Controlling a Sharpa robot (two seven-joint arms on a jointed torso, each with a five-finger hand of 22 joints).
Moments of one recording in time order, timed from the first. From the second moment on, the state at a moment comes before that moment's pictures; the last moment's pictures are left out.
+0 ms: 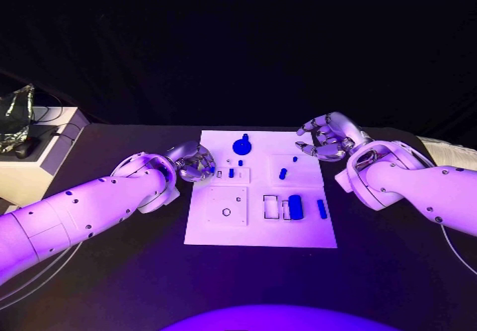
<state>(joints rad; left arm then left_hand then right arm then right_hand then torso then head) 1.03 -0.72 0.12 1.29 -1.25 -0.24 -0.05 1.43 -0.21 0.67 0.05 0.21 0.90 0.18 0.42 0.34 1.08 0.10 0.32 0.16 1.27 0.04 1.34 0.99 0.15 1.15 0.13 1.13 1.12 1.23 -0.92 -0.09 1.59 -1.08 -0.64 -0.09 1.39 -0.24 0.41 0.23 0.38 0.89 0.16 0.23 0.42 1.46 0.08 1.53 1.31 1.47 0.01 1.56 1.31 0.00 1.47 0.11 1.56 1.31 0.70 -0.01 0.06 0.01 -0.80</state>
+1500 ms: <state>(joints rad) 1.03 -0.72 0.12 1.29 -1.26 -0.22 -0.07 1.43 -0.21 0.62 0.03 0.21 0.79 0.15 0.37 0.33 0.99 0.10 0.42 0.22 1.24 0.03 1.34 0.96 0.15 1.13 0.13 1.12 1.12 1.23 -0.92 -0.09 1.59 -1.08 -0.64 -0.09 1.38 -0.25 0.41 0.22 0.38 0.89 0.16 0.23 0.42 1.46 0.08 1.53 1.31 1.47 0.01 1.56 1.31 0.00 1.47 0.11 1.56 1.31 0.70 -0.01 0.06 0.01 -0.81</state>
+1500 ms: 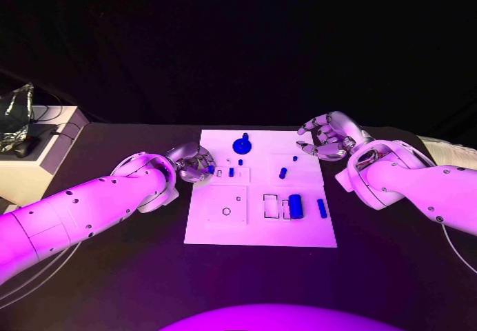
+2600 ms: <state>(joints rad) 1.03 -0.72 0.12 1.30 -1.26 -0.22 -0.08 1.43 -0.23 0.59 0.03 0.21 0.75 0.14 0.39 0.36 0.95 0.07 0.68 0.36 1.33 0.00 1.44 1.12 0.14 1.17 0.11 1.17 1.17 1.23 -0.92 -0.09 1.59 -1.08 -0.64 -0.09 1.38 -0.24 0.41 0.22 0.38 0.89 0.16 0.23 0.42 1.46 0.08 1.53 1.31 1.47 0.01 1.56 1.31 0.00 1.47 0.11 1.56 1.31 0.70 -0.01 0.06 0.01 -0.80</state>
